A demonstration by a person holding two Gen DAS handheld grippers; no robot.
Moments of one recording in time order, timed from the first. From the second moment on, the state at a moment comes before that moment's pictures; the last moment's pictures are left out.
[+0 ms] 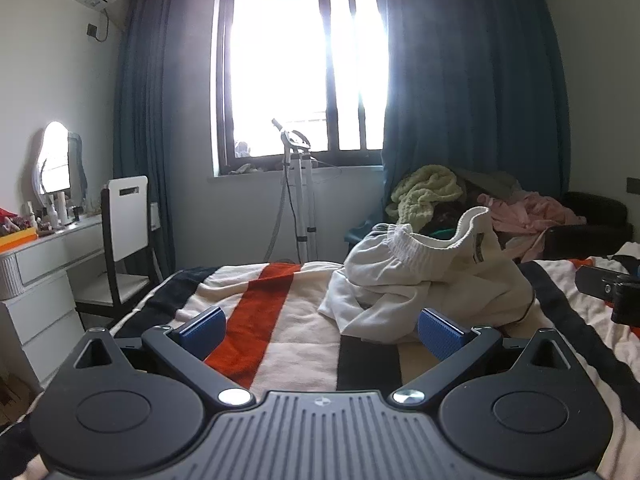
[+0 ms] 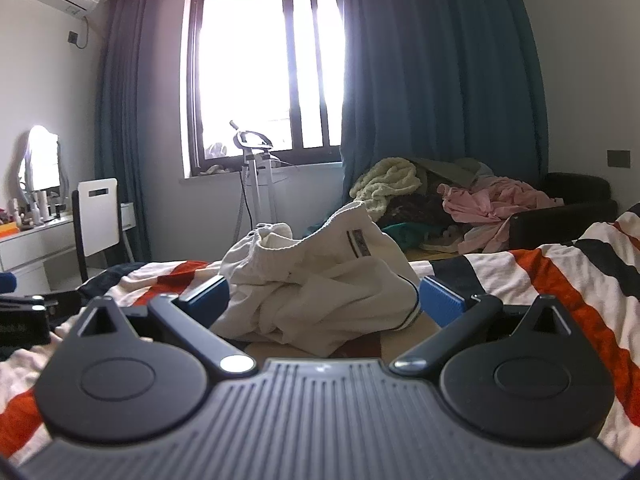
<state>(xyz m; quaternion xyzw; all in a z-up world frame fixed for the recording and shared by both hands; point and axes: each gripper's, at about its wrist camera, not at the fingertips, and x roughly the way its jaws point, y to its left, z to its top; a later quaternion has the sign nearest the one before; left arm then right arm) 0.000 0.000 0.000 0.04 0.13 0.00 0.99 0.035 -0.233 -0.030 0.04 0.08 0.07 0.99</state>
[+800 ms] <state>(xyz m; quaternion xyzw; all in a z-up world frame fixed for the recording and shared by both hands) -0.001 0.000 0.000 0.03 0.13 0.01 0.99 0.035 -0.232 -0.034 0.04 0.08 0.07 0.99</state>
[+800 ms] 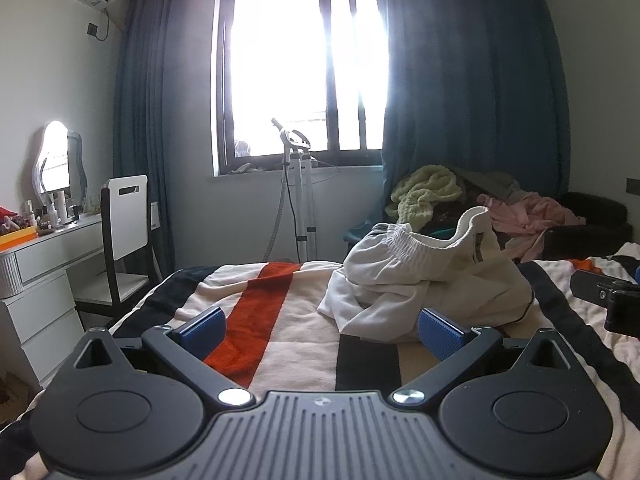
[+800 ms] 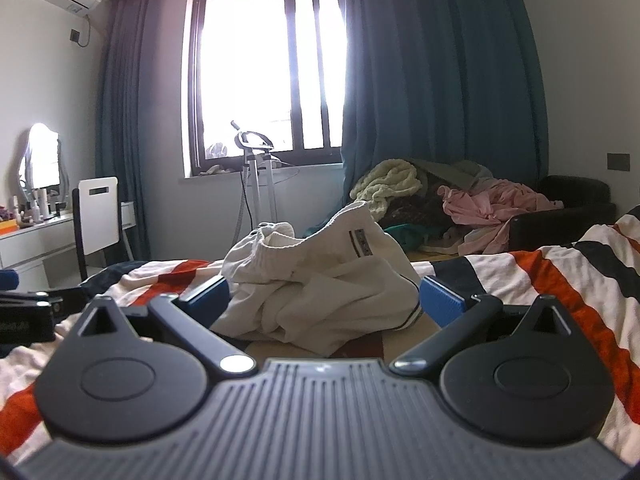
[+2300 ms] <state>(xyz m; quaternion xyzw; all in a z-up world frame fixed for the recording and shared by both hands) 0.010 0.029 -0.005 -0.03 0.16 -0.01 0.99 0.101 -0.238 0.009 0.11 0.10 0.12 0.98</state>
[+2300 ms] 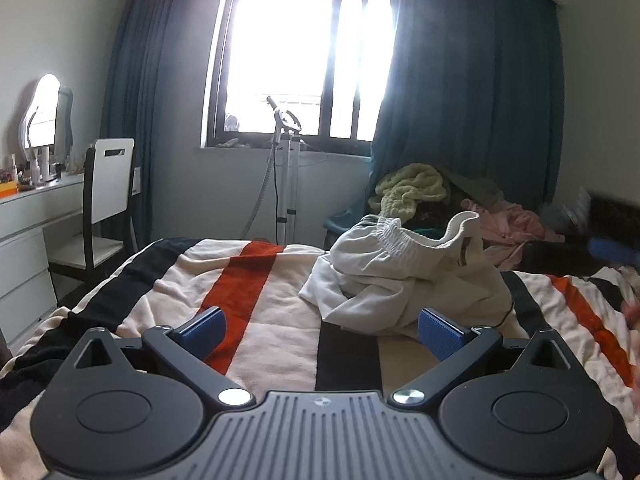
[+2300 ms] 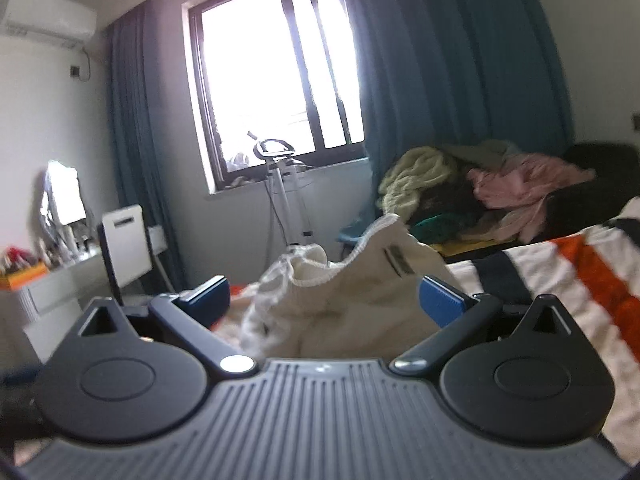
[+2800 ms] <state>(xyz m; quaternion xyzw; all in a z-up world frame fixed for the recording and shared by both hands) 0.097 0.046 -0.062 -0.01 0.20 0.00 0.98 0.379 -0.253 -0.008 0.10 0.24 0.02 0.96</state>
